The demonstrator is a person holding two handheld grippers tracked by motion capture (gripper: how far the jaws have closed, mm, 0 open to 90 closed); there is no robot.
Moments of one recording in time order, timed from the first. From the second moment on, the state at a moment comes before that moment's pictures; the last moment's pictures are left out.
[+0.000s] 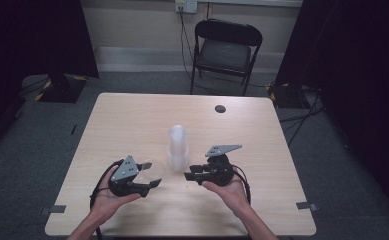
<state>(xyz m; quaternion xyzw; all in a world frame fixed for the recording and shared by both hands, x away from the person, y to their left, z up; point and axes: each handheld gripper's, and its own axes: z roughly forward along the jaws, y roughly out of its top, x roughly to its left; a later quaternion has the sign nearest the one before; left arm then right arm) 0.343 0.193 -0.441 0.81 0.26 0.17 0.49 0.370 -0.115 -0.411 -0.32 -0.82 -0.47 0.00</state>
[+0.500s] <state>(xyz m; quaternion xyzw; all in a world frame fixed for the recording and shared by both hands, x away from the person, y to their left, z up) 0.360 0.216 -0.421 0.77 0.32 0.20 0.51 0.362 -0.153 -0.418 -0.35 -0.81 -0.46 -0.04</state>
